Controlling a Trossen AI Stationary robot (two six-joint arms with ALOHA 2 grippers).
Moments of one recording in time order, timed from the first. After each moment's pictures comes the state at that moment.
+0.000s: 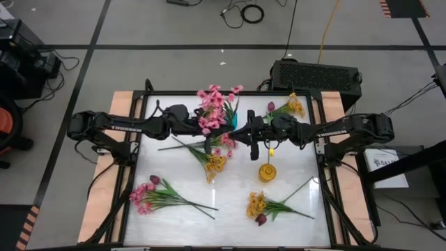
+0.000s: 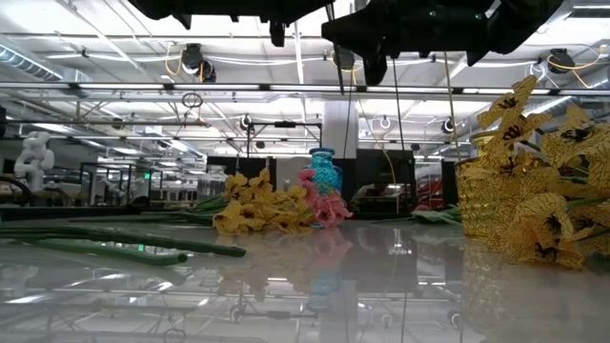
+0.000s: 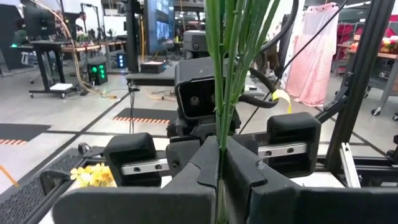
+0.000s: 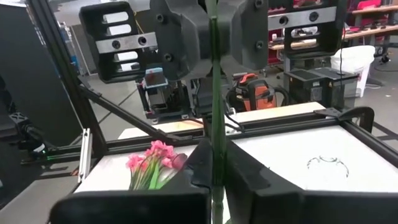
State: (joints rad) left arm 0.10 1.43 0.96 0.51 0.15 -0.02; right arm -0.12 1.38 0.72 0.65 -0.16 0.19
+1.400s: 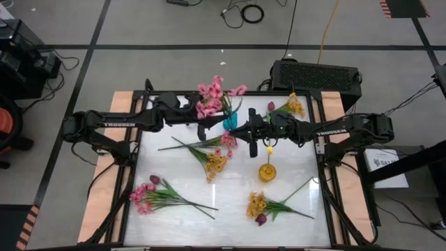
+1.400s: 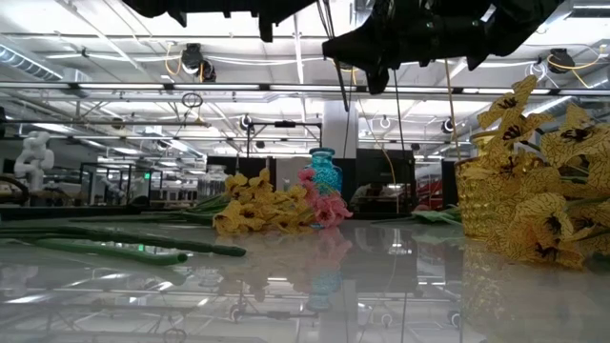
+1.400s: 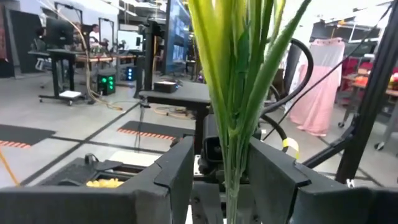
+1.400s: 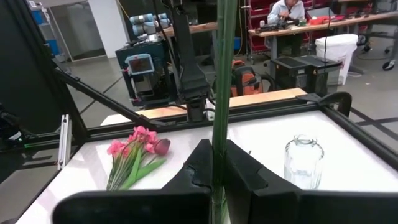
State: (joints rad) left arm 0.22 1.35 0.96 0.51 0.21 -0.12; right arm -0.14 1.38 0.72 0.59 -0.15 0.16
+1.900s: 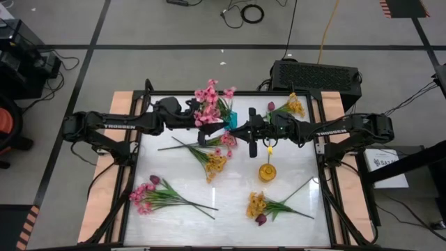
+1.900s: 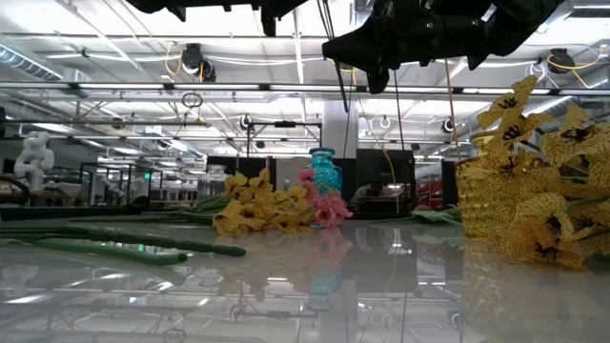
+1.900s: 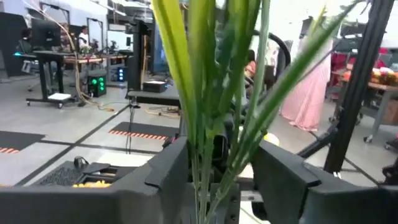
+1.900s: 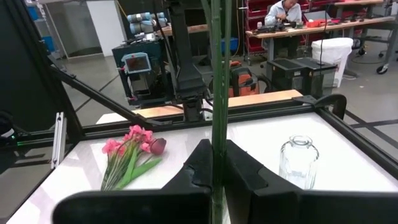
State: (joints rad) left arm 0.16 1.35 0.96 0.52 0.18 -0.10; right arm -0.14 1.38 0.72 0.59 -0.13 0.14
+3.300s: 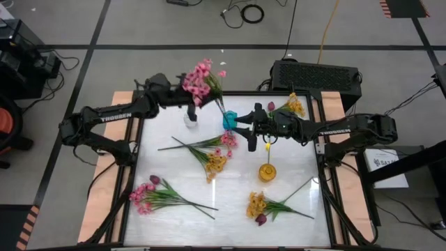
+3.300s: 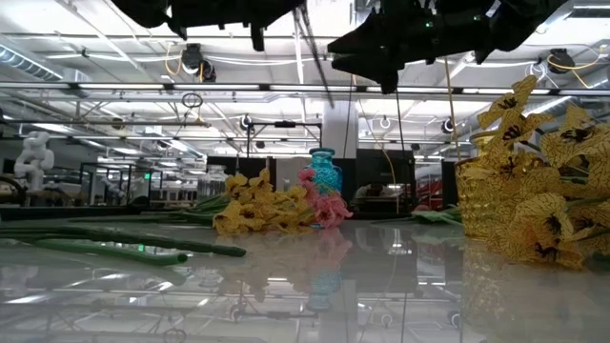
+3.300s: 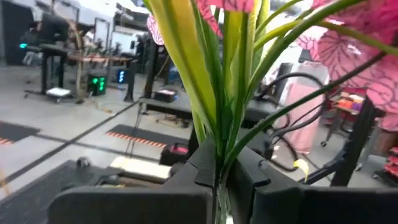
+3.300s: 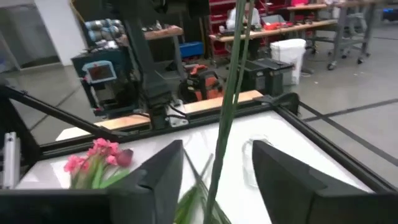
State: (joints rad) left arm 0.48 1.31 0.98 0.50 0.48 -0.26; right arm -0.16 1.32 0.72 0.51 0.02 0.17
